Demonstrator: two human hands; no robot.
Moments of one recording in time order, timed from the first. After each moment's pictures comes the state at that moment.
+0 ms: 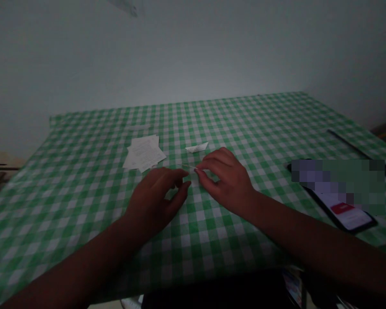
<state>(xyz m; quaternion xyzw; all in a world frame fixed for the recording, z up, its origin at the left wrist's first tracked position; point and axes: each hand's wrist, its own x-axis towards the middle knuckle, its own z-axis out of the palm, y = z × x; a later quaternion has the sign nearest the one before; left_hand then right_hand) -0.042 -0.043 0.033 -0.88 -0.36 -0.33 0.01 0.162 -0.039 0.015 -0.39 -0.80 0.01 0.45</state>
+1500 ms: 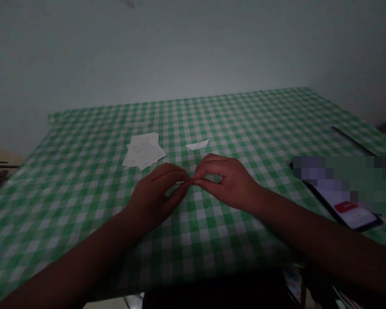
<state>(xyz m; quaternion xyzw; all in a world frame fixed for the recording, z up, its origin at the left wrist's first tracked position) -0.045 -0.033 0.032 -0.89 -0.29 -0.33 -0.11 0.168 -0.036 0.016 -0.34 -0.79 0.26 0.44</state>
